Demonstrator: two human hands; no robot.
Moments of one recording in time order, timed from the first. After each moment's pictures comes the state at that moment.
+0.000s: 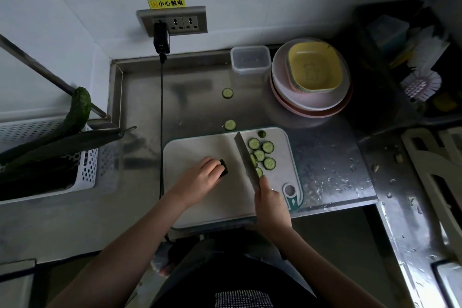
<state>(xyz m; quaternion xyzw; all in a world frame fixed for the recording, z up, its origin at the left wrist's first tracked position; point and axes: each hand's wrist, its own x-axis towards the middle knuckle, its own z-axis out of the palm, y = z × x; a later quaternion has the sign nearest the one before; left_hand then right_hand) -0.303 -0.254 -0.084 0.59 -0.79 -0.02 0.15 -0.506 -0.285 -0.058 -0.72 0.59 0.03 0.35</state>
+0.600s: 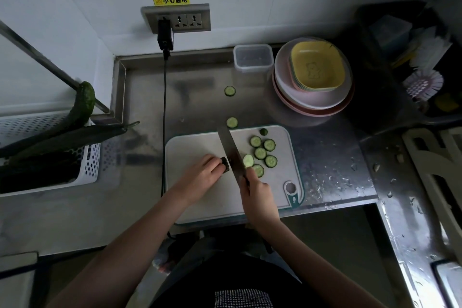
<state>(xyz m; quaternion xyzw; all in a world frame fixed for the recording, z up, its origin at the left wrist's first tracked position) -0.304 -0.253 -0.092 0.58 -0.79 0.00 0.17 -0.479 -0.280 -0.043 -0.72 0.55 -0.05 0.41</state>
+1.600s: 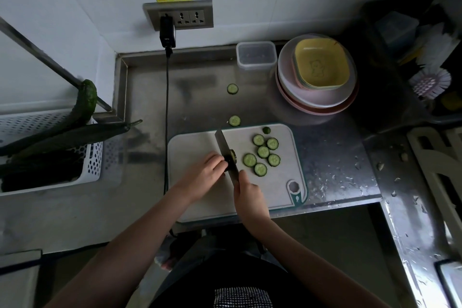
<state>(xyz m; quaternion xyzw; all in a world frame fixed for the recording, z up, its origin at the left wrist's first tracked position) -0.302 -0.254 -0.093 0.60 -0.78 -0.03 0.18 -0.458 -0.269 -0.057 -0.73 0.56 0.04 0.40</state>
